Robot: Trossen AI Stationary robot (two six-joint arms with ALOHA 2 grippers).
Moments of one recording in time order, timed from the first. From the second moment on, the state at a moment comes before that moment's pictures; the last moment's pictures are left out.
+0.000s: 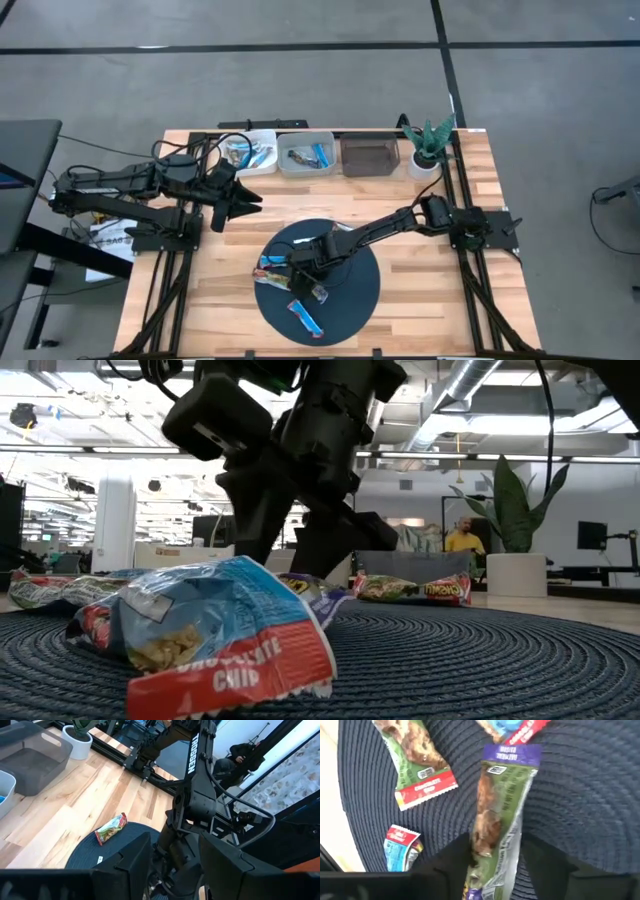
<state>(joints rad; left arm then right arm) -0.01 0.79 0.94 -0.44 0.10 -0.57 0.26 2.33 1.85 -0.74 -0.16 0.99</state>
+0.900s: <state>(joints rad) -0.01 0.79 0.94 -0.63 0.26 -0.47 0.14 2.32 2.11 -1.06 -0.14 0.73</state>
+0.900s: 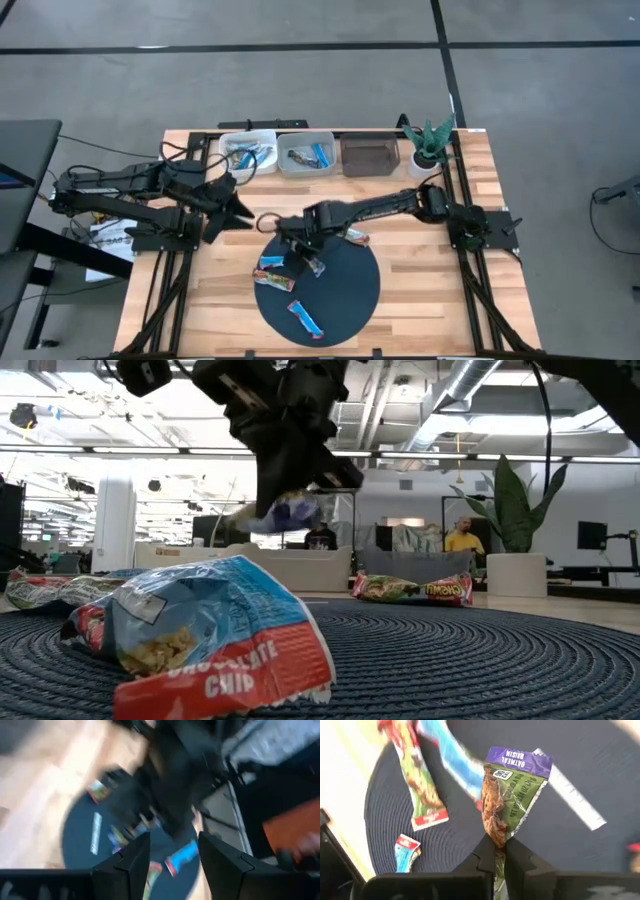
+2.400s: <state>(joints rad) -0.01 0.79 0.94 -0.68 -0.14 -0.67 -0.49 2.32 2.36 -1.11 -0.14 0.44</state>
